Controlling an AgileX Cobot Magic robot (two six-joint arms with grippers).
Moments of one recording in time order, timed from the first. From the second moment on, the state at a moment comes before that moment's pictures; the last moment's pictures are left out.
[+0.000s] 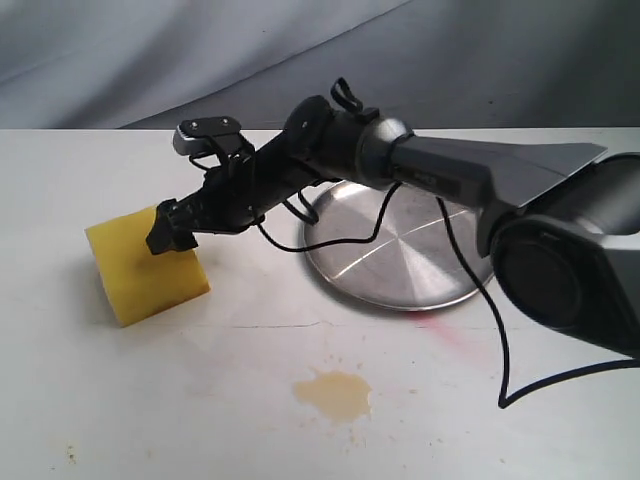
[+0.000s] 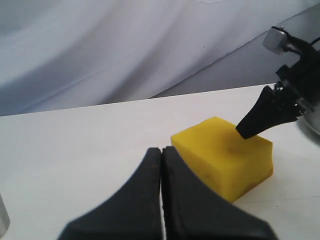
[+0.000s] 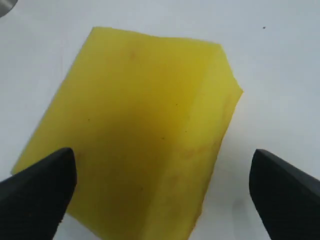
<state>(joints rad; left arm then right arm) -0.04 0.00 0.00 -0.06 0.22 0.16 0.77 2.49 -2.05 0.84 0.72 -0.68</state>
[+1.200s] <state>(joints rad) -0.04 0.00 0.00 -0.06 0.22 0.16 0.81 1.91 -1.40 0.71 0.60 -0.68</state>
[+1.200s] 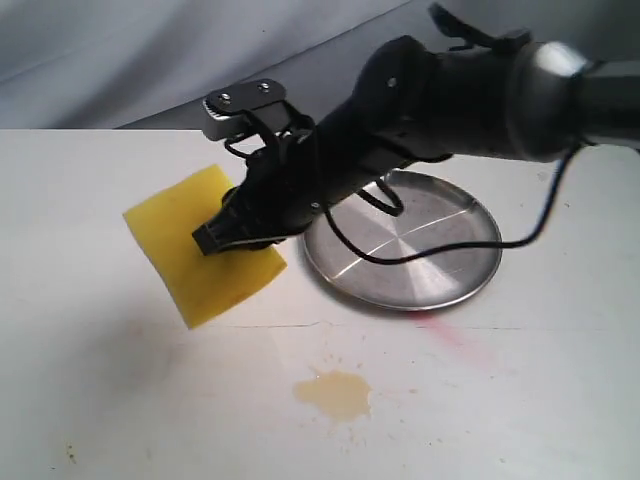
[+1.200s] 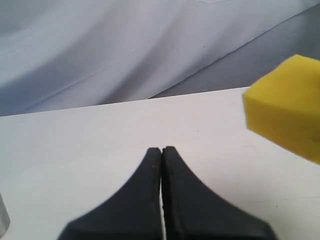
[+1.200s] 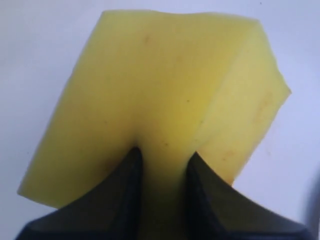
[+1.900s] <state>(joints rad) -0.04 0.00 0.00 -0.06 0.22 0.16 0.81 1.70 -0.70 0.68 0.37 -0.47</state>
